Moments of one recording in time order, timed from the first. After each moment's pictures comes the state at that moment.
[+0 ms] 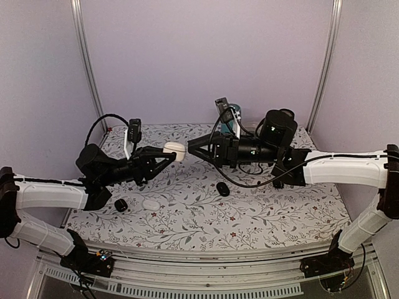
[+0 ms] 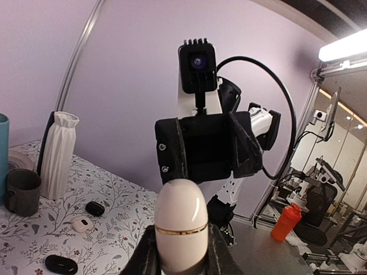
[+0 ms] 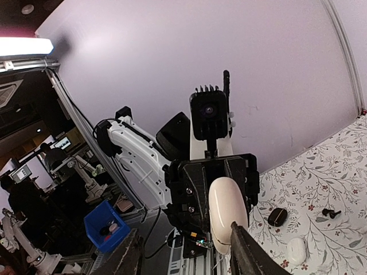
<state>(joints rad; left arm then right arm) -0.71 1.25 0.51 1.09 0.65 -0.62 0.95 1.51 1.06 0.61 -0.64 0.59</state>
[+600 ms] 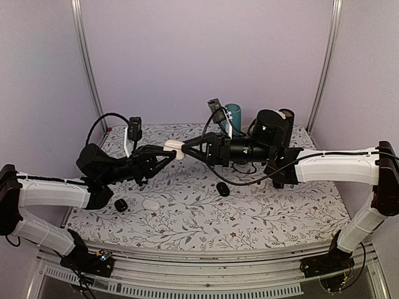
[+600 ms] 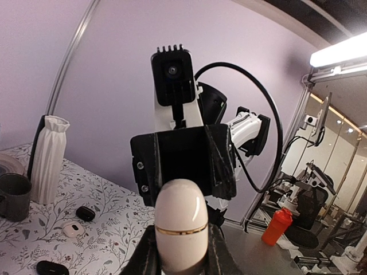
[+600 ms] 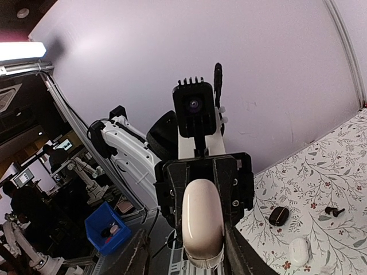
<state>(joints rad) -0.71 1.28 0.53 1.17 0.67 -0.68 0.96 1.59 1.11 0.62 -0.64 0.62</state>
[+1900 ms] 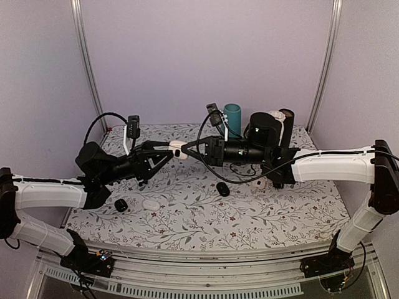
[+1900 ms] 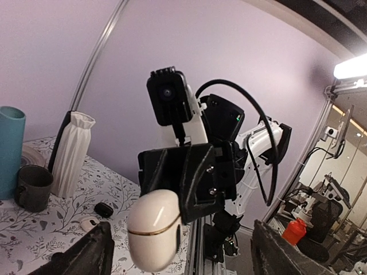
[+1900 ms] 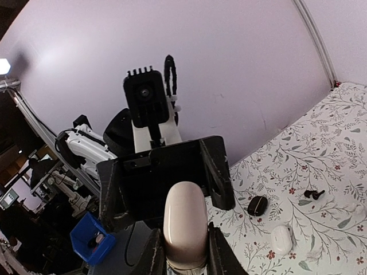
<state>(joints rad) -0.70 1.25 0.53 1.07 0.60 -0.67 0.94 1.62 1.13 0.54 -0.53 0.62</state>
